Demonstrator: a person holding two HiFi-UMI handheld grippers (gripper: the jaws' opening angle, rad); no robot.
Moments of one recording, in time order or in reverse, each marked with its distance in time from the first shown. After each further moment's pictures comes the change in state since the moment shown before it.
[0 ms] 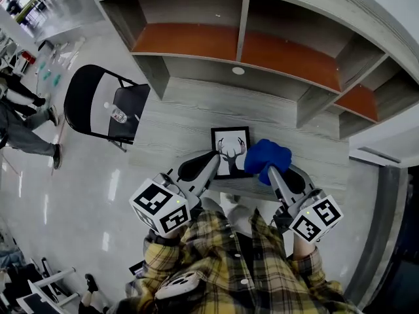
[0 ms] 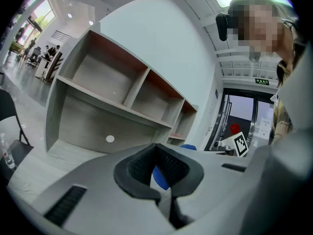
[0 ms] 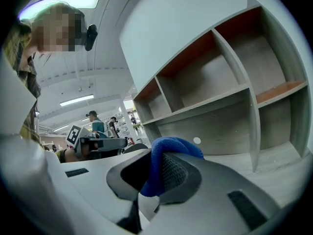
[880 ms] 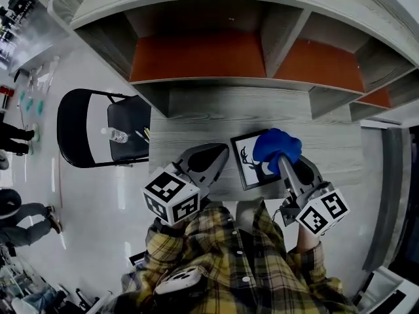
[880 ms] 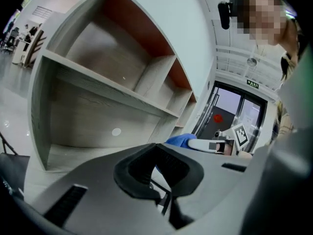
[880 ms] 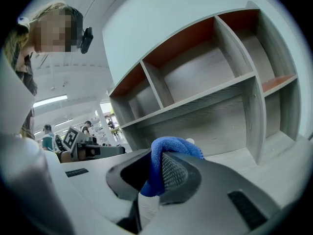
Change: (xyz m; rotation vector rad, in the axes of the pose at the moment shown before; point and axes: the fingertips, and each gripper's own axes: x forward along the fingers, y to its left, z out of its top) left arm 0.022 0.120 0.020 0.007 0.218 -0.191; right arm 0.105 -0.004 0.008 0.085 -0.046 -0.261
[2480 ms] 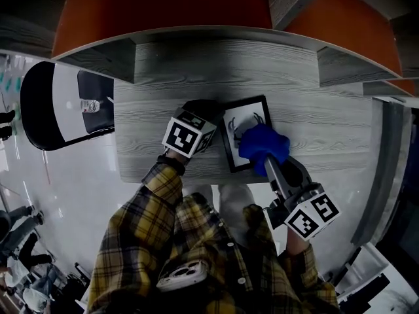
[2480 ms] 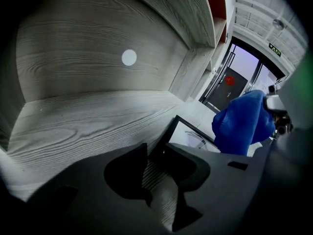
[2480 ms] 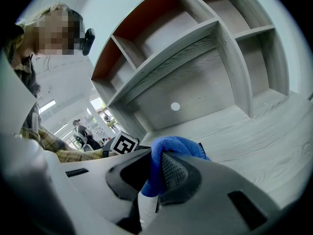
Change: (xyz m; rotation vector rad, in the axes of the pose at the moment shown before) left arm 0.143 0.127 -0.191 0.069 0.489 0.092; right arm 0.004 -0.049 -0.117 0.184 0.202 -0.036
